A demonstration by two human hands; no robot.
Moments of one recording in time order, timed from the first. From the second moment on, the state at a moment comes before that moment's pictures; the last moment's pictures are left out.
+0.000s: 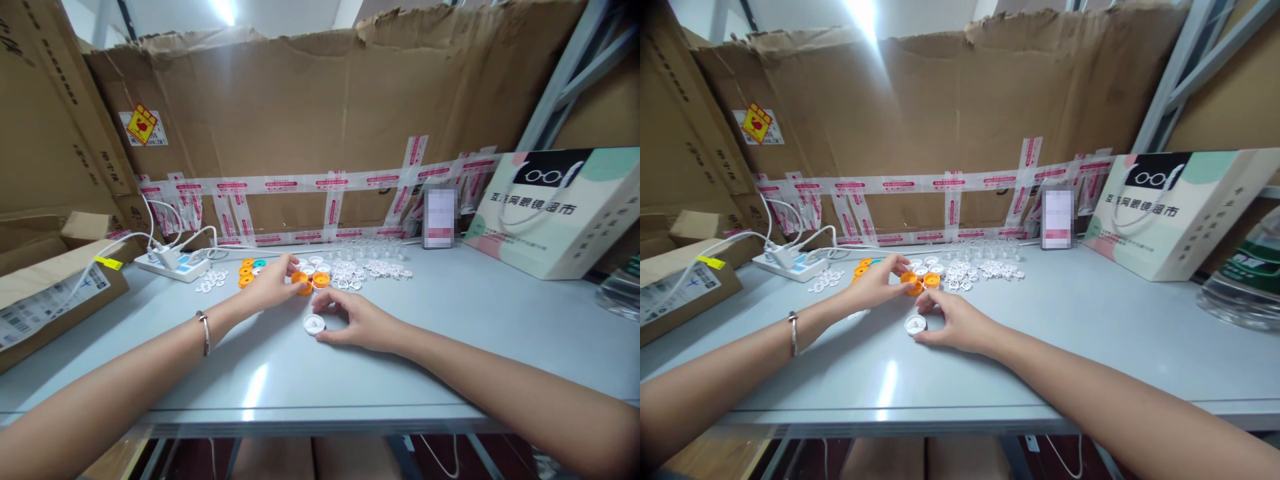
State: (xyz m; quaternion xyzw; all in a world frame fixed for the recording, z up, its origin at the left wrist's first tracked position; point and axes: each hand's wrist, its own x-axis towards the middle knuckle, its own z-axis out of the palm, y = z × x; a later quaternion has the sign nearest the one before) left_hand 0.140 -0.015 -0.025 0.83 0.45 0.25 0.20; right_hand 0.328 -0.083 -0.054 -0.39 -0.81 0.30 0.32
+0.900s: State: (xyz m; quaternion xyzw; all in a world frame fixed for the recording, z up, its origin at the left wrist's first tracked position) left_hand 0.119 -0.049 -0.026 0.79 0.33 0.17 0.48; right_hand 0.328 -0.077 -0.060 -0.40 -0.82 0.26 0.32
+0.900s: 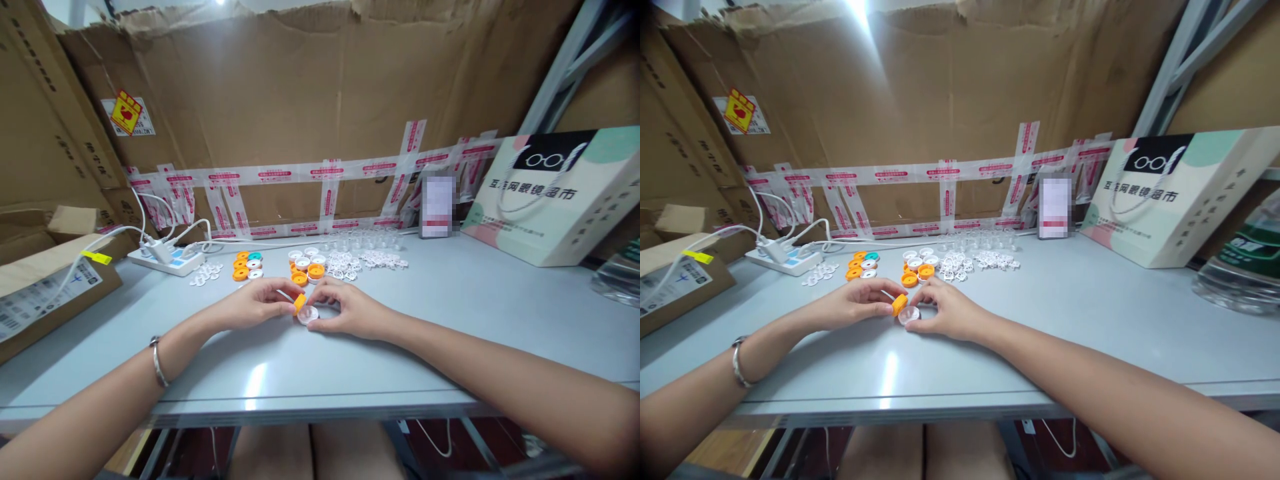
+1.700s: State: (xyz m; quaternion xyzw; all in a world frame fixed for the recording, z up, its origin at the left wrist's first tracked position) left_hand 0.121 -0.046 -0.030 0.84 0.33 0.16 0.41; right_hand 0.327 -0.078 -0.059 -0.41 -0.81 0.27 0.32
